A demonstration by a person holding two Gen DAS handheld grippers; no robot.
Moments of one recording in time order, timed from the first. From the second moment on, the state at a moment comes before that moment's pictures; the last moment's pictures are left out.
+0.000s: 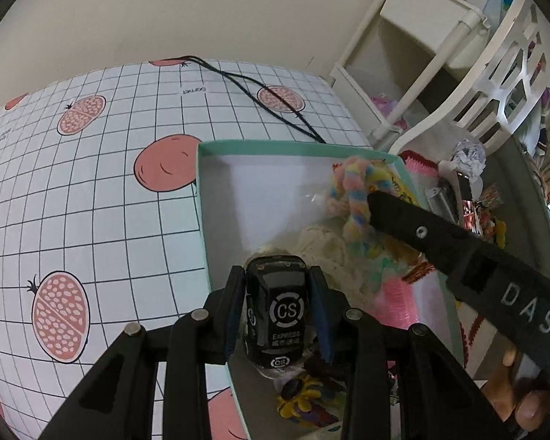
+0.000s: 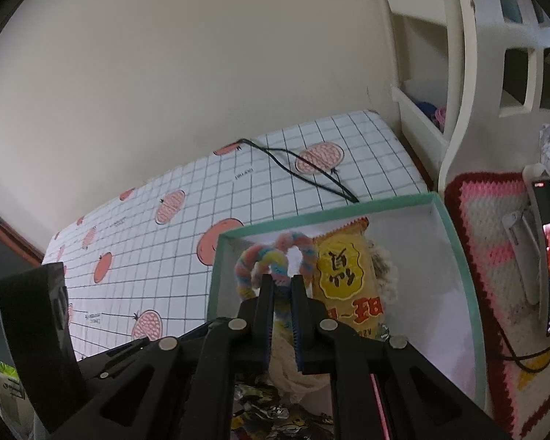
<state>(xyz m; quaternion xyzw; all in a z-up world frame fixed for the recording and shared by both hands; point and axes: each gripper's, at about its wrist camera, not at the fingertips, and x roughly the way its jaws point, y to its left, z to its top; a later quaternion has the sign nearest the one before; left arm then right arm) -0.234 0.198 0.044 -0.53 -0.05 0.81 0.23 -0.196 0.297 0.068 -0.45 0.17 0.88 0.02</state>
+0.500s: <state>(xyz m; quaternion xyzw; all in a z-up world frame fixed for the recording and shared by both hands) -0.233 0.200 0.042 -0.54 -0.04 0.81 0.23 -0.200 0.291 0.057 -0.48 0.16 0.86 0.02</state>
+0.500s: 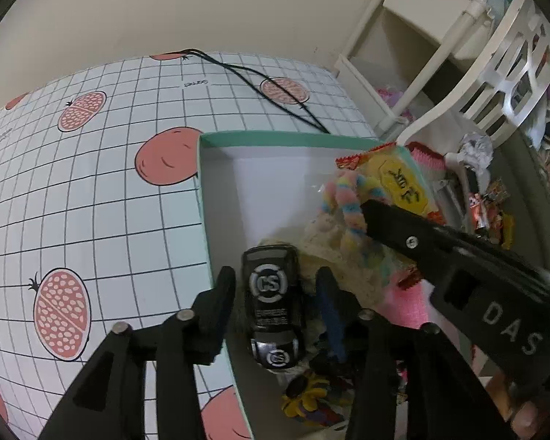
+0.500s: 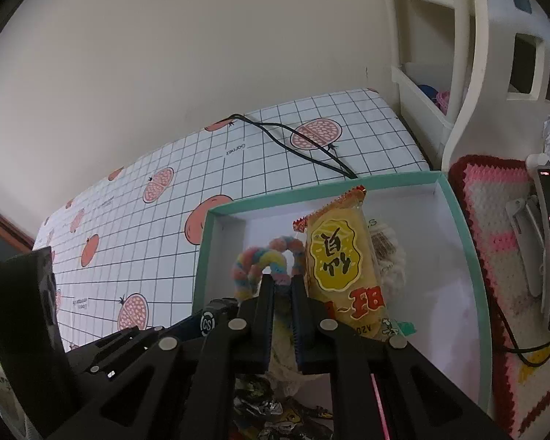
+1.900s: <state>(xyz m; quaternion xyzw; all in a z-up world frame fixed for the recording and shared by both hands) -0.245 0.100 0.074 -0.48 -0.08 0.87 0.06 -0.193 0.280 0.088 -0.45 0.12 0.89 0.02</state>
